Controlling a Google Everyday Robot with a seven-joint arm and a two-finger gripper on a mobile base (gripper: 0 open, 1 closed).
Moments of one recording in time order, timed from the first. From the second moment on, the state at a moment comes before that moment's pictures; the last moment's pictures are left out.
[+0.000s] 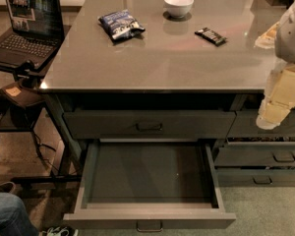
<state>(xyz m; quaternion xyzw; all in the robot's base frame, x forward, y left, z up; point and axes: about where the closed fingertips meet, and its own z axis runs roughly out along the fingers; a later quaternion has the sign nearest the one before) 0.438 -0.217 0.976 -0.60 0.78 -0.03 0.16</state>
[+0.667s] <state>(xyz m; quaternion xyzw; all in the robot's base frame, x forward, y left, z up) 0.446 -0.212 0.978 -0.61 0.78 -0.03 0.16</state>
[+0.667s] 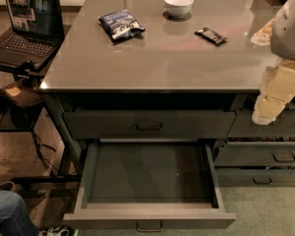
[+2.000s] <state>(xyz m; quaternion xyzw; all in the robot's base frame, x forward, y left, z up) 0.536 -0.170 0.981 -0.62 0.76 0.00 0.21</state>
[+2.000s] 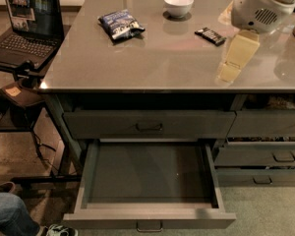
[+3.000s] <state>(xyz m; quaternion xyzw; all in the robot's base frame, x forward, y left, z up) 0.642 0.049 0.983 -0.77 0.59 0.11 0.22</state>
